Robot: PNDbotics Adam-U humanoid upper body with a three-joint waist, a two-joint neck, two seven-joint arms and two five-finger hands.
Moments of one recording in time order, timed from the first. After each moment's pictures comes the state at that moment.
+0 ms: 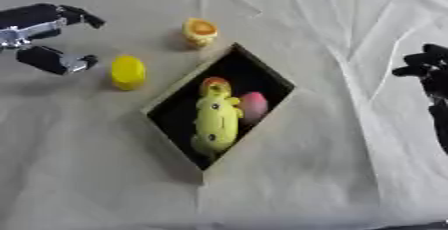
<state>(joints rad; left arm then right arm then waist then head) -1.00 0.44 -0.15 -0.89 -0.80 -0.59 -0.52 0.15 -0.40 -0.13 -1.99 -0.26 -0.41 0.09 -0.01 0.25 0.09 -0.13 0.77</state>
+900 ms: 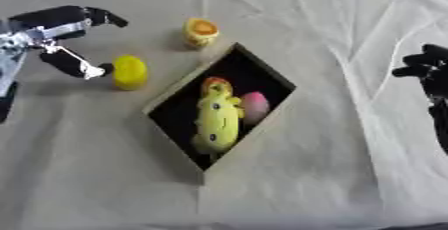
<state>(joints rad) -1.00 0.39 -0.20 -0.93 -0.77 -0.54 -0.57 0.14 -0.40 -0.13 -1.99 -0.26 -0.39 0.10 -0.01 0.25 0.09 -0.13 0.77</state>
